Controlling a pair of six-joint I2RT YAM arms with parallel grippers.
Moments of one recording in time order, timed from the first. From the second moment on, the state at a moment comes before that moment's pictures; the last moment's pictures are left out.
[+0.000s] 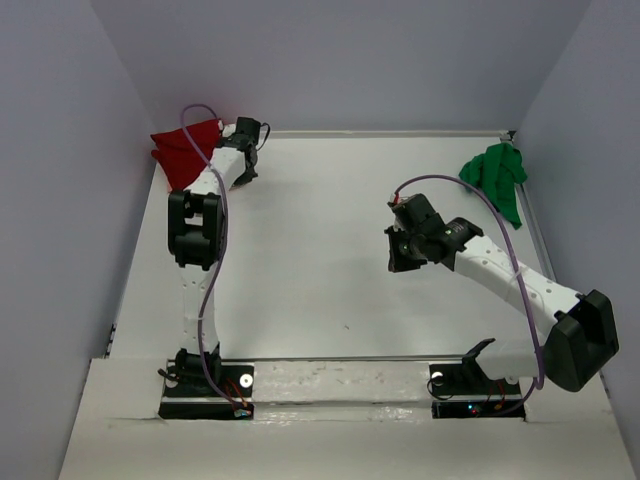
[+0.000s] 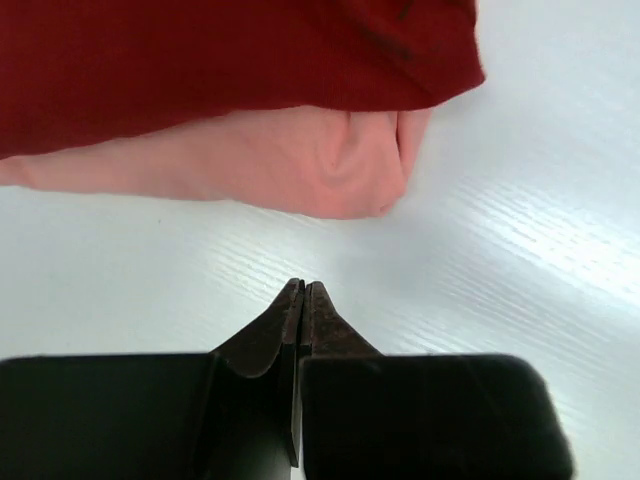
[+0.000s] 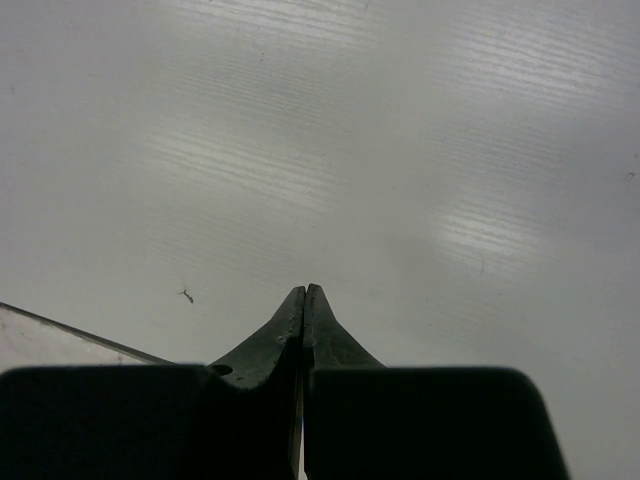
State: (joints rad) left arm -0.17 2.29 1.97 -0.73 -0.44 -0.45; right arm 0.62 1.31 1.04 -0.75 0.03 0.42
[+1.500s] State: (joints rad) left arm 0.06 2.34 1.90 -0.99 -0.72 -0.77; right arm 0.62 1.23 1.05 -0.79 0.04 0.39
